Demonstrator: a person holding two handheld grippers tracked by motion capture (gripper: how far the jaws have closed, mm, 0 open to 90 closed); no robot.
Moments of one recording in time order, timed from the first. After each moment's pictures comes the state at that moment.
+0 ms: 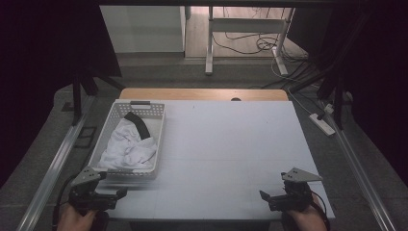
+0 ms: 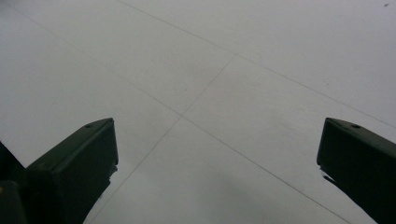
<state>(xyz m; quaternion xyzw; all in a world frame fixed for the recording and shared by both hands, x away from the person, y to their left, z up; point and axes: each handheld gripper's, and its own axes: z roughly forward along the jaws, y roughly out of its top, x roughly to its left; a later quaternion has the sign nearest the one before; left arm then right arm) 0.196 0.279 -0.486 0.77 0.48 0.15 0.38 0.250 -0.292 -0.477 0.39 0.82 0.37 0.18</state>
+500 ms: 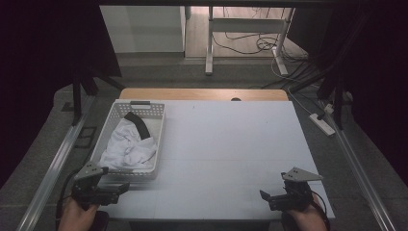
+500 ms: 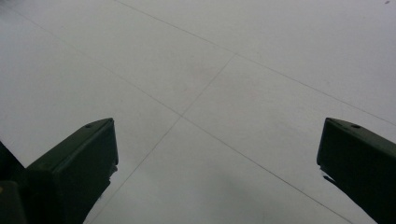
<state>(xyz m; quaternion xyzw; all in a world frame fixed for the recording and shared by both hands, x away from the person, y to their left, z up) 0.208 0.276 -0.481 0.77 0.49 0.15 0.38 0.251 -0.292 -0.477 0.39 0.82 0.37 0.18</state>
